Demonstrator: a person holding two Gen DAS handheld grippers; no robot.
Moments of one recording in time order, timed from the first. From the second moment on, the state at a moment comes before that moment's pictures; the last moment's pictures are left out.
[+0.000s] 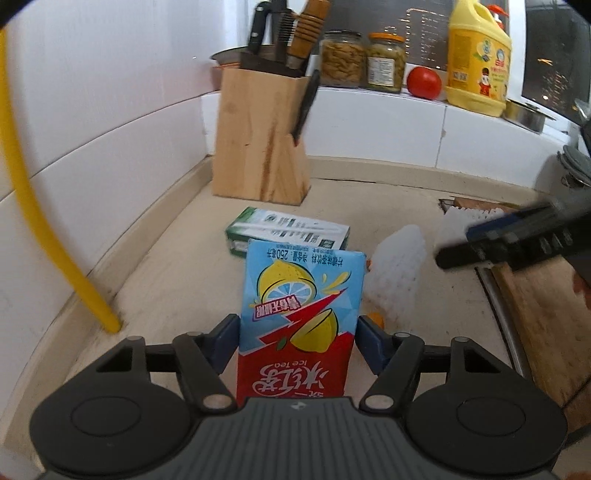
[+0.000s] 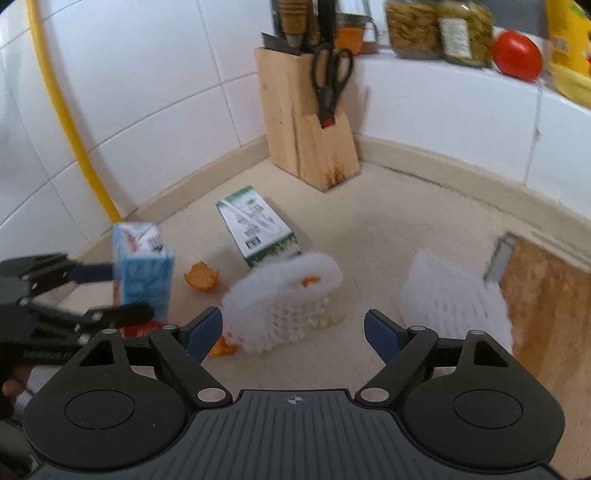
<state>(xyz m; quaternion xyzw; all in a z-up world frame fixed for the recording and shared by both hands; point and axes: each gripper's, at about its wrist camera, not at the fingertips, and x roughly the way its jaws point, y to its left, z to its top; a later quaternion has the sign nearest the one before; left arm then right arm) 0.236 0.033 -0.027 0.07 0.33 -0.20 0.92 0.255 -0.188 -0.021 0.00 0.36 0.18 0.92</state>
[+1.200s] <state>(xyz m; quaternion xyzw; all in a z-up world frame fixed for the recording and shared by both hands) 0.253 0.040 -0.039 0.04 0.38 -0.11 0.92 0.406 -0.080 -0.067 -0.12 0.44 0.23 0.86</state>
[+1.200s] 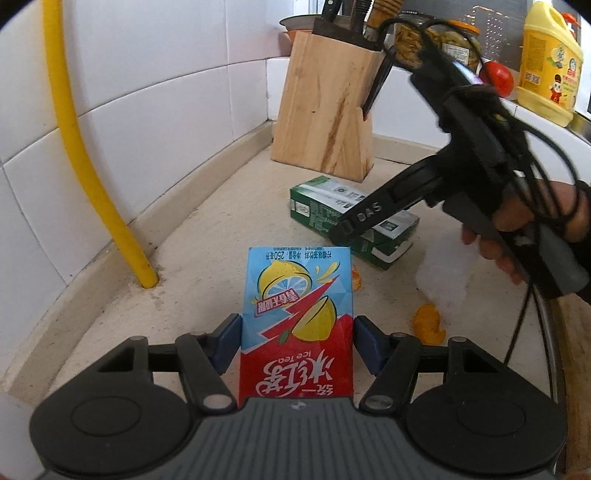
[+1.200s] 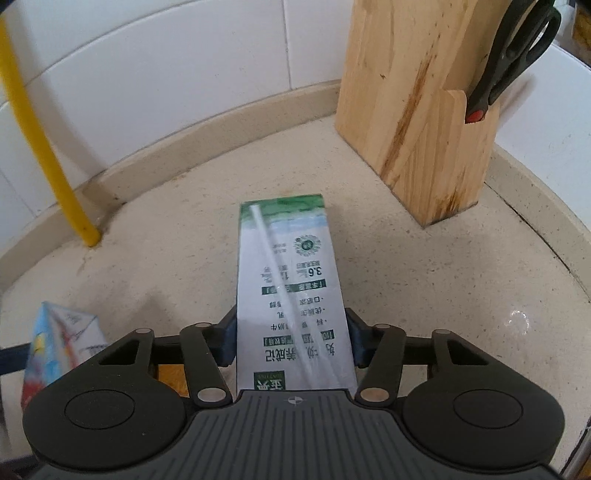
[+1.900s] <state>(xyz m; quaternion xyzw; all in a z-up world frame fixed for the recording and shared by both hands) 0.228 0.041 -0.019 0.04 0.35 -0.10 0.93 0.329 -0.100 -0.009 -0.06 0.39 0.29 0.87</state>
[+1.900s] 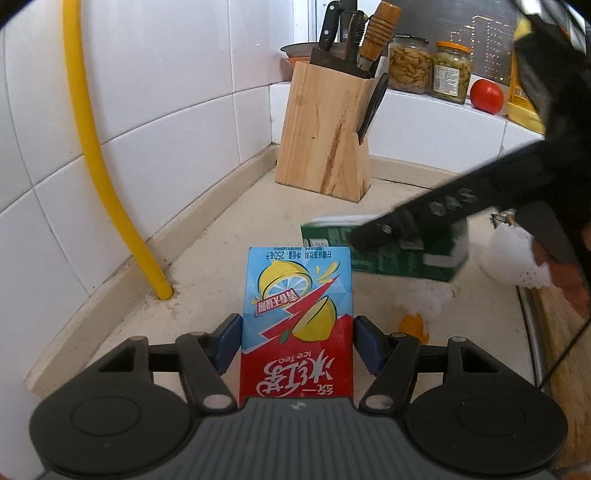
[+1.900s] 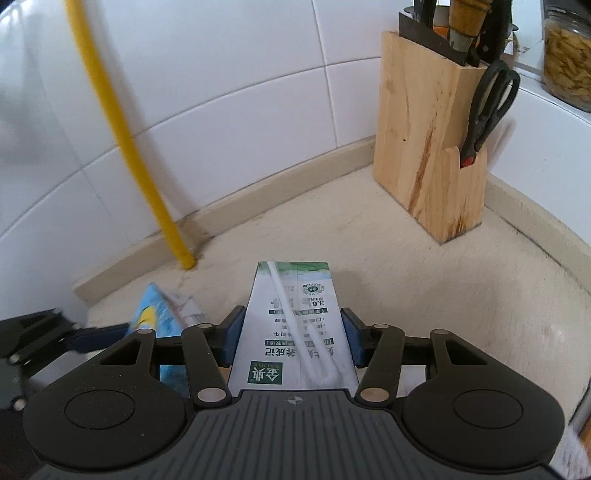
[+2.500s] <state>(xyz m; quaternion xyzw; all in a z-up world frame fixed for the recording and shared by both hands) 0.186 0.021 -0.042 0.09 0.41 -0.13 0.90 0.212 -0.151 -0.035 -0.07 0.44 0.29 0.85</state>
